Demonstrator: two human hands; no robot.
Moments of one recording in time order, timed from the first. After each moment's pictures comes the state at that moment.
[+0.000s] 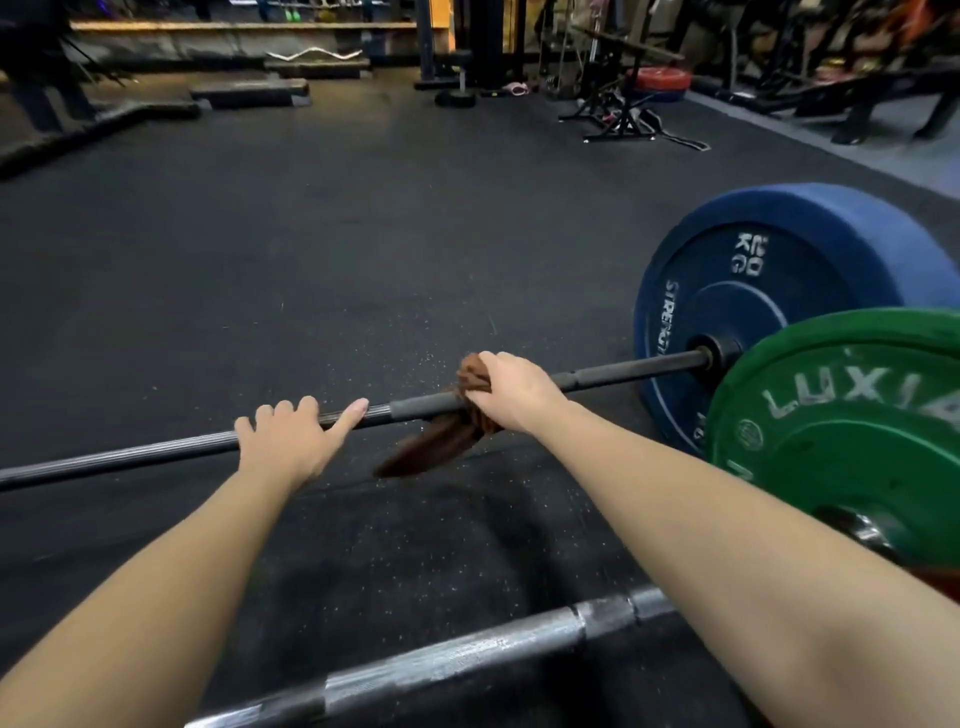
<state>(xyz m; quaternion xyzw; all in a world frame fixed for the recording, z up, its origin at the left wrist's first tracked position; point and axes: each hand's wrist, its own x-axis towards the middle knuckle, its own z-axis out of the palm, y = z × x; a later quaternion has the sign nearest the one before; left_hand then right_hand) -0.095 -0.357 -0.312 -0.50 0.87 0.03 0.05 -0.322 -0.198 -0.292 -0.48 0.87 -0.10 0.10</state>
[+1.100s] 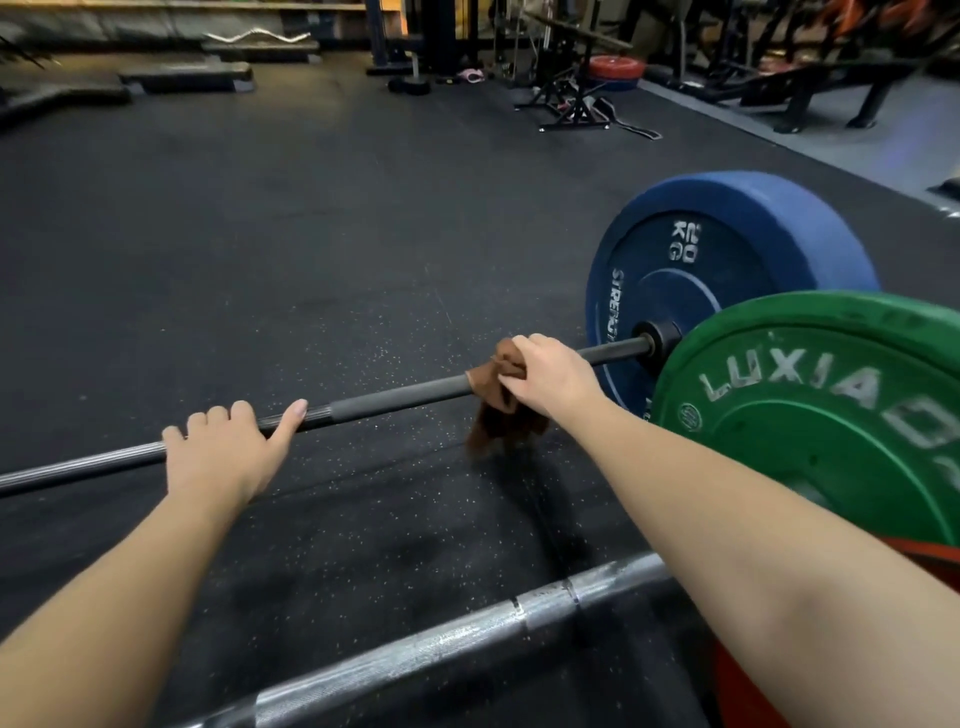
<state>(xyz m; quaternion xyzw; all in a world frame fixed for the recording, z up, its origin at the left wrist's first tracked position) -0.097 -0.349 -0.318 -0.50 0.87 -0.05 0.03 -0.391 -0.120 -0.296 -0.43 0.89 -0.12 0.01</state>
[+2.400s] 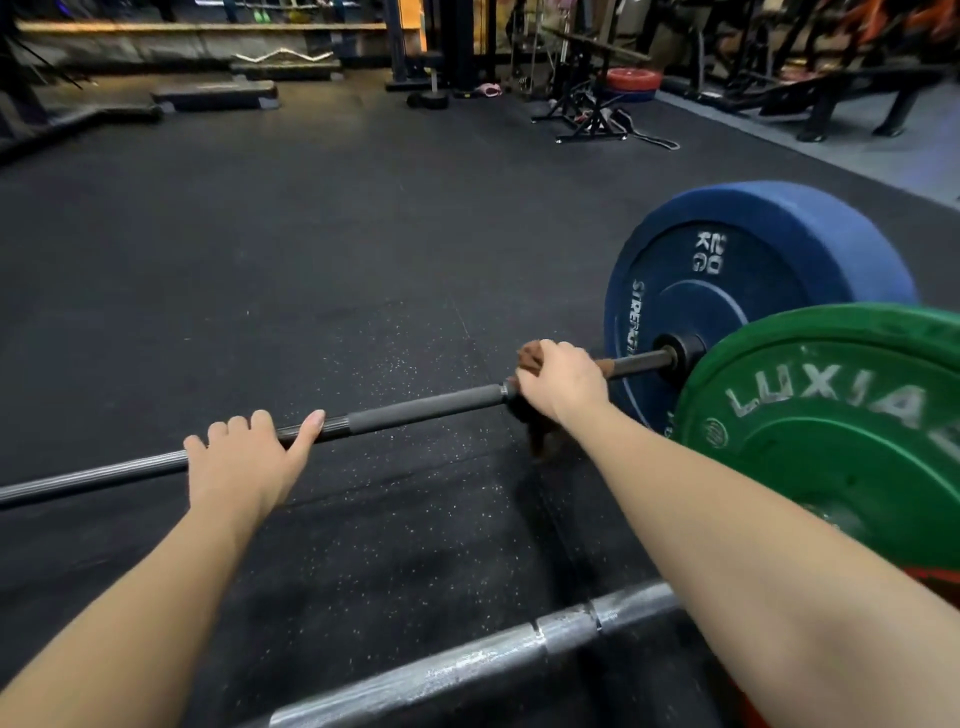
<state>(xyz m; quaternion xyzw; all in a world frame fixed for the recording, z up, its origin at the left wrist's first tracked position) -0.099 -0.347 -0.324 -0.49 0.87 -0.07 0.00 -0.392 -0.141 -0.297 -0.31 0.94 -0.15 0.02</state>
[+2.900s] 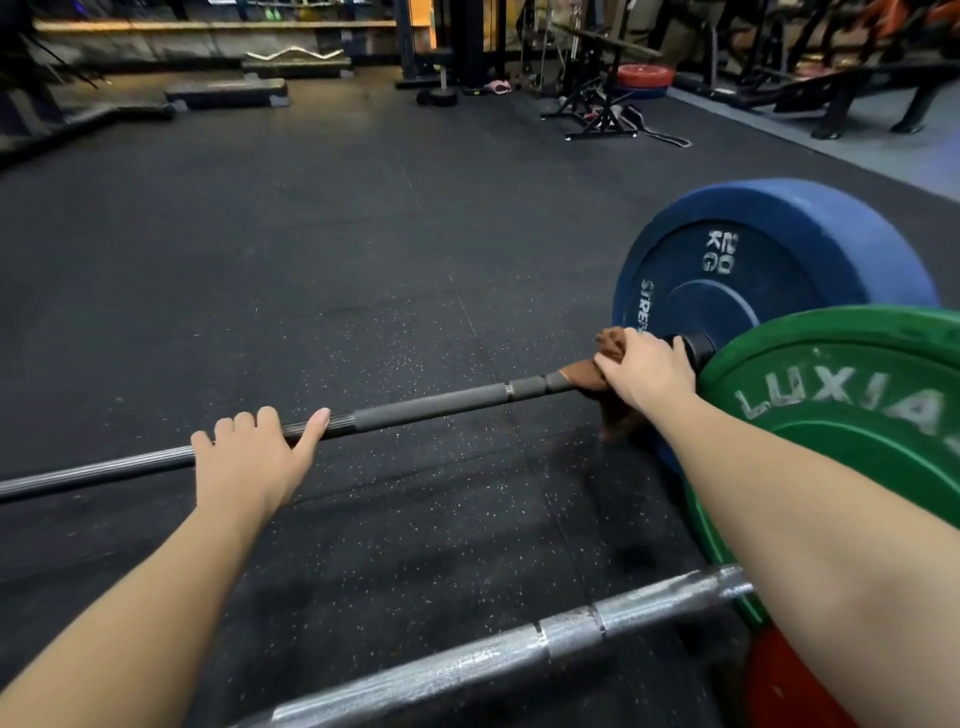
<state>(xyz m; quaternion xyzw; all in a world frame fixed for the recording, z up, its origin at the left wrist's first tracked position) -0.098 -0.346 -0.328 -0.49 0.87 -0.06 -0.02 -0.466 -0.083 -0.297 -0.26 0.96 -0.06 -0.01</state>
